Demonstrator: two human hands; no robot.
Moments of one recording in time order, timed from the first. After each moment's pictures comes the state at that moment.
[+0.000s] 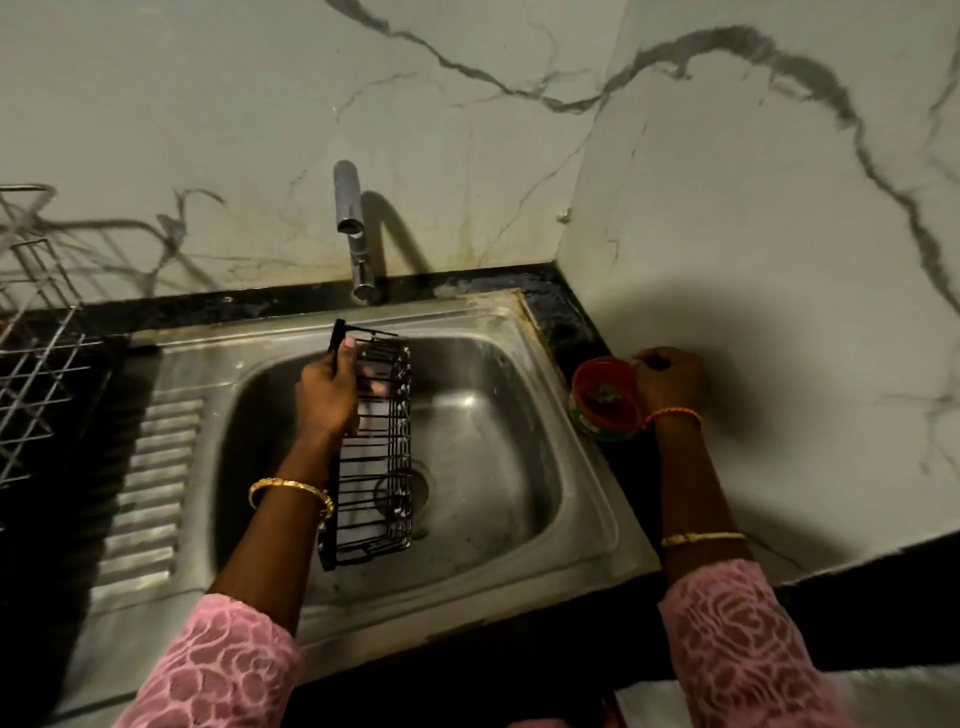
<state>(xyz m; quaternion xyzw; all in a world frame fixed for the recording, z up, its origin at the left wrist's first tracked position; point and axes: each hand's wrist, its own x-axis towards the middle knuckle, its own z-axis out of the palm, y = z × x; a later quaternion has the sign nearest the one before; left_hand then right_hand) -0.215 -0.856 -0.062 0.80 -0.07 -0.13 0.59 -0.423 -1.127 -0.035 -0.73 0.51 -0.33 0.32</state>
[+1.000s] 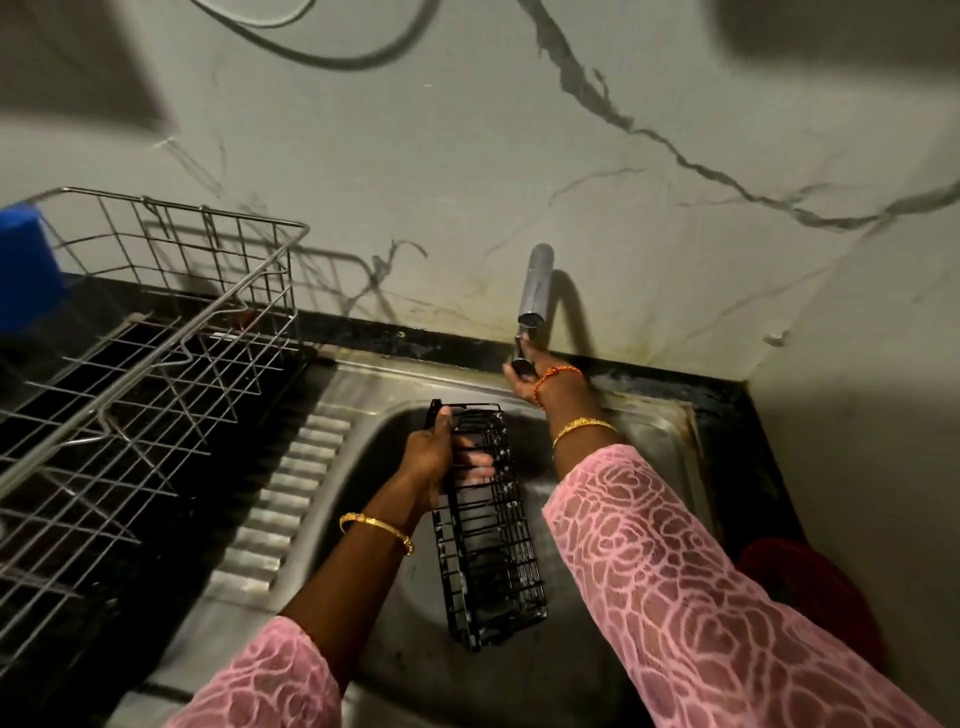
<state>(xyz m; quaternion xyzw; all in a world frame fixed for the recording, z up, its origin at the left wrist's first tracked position) -0.183 -0.851 -0.058 0.62 0.16 -0.27 0.72 -0.117 -1.015 -0.037 -0.37 0.38 0.02 0.85</state>
